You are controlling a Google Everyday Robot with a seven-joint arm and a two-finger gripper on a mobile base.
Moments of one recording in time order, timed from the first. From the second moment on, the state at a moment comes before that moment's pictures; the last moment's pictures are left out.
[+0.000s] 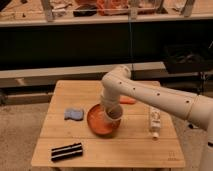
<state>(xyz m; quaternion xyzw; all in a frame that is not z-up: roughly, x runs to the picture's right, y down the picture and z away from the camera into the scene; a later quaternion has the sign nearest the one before) 0.004 0.119 0.776 -0.25 -0.21 -0.35 0.88</state>
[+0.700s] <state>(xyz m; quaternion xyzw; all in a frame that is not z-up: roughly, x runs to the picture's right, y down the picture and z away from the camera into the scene) 0.002 0.119 0.777 -0.25 -0.23 -0.36 0.87</state>
